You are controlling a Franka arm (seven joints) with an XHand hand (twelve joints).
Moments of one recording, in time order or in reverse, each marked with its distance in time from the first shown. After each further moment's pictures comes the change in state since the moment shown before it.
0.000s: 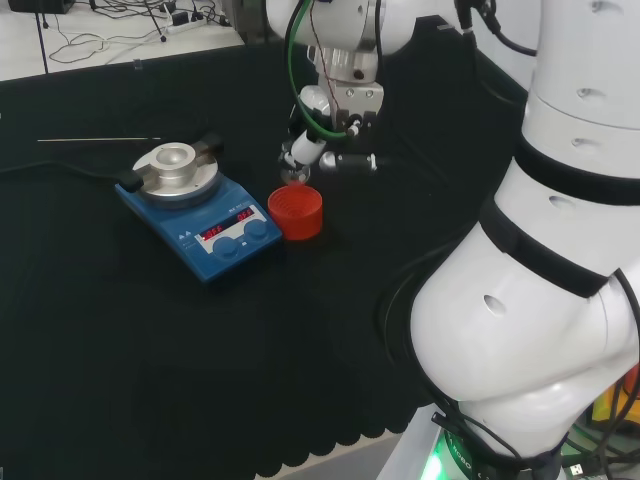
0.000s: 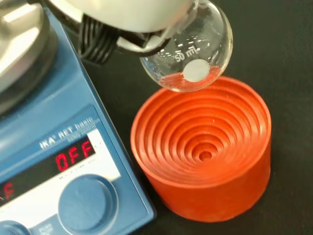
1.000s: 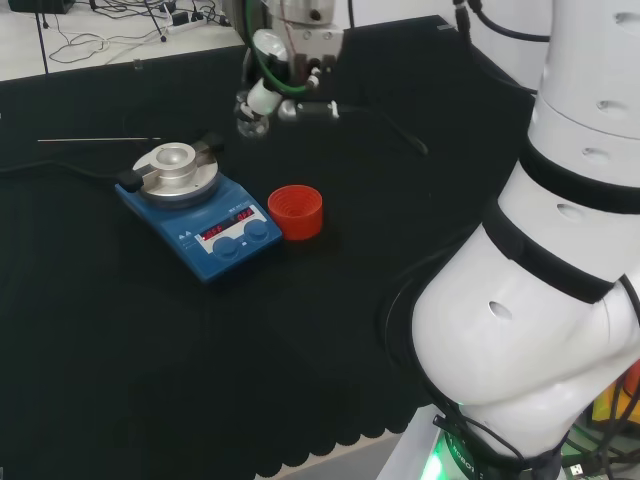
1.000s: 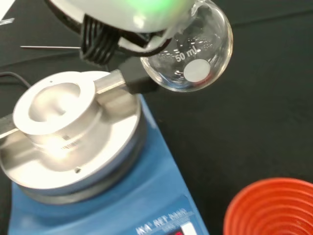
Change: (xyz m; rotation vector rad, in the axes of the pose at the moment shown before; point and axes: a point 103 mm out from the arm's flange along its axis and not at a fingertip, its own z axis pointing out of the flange) arm 0.073 0.025 -0.065 -0.052 -0.037 -0.103
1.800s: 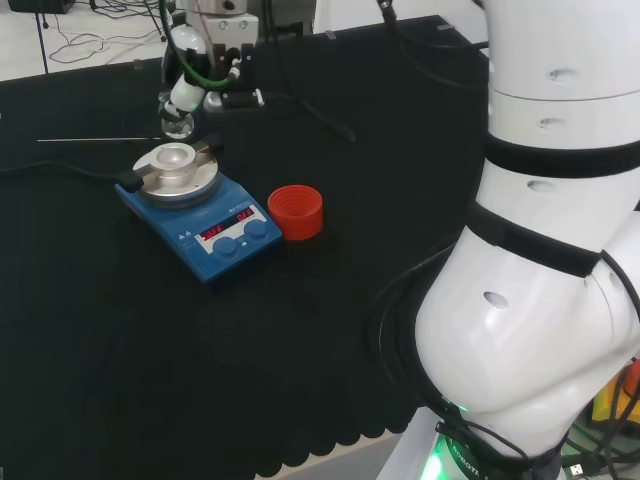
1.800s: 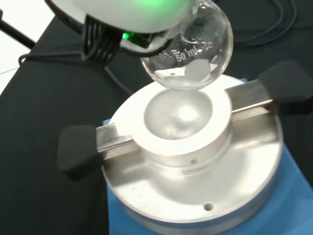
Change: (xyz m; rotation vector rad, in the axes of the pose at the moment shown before) arm 0.097 0.057 0.017 0.077 -0.024 -0.156
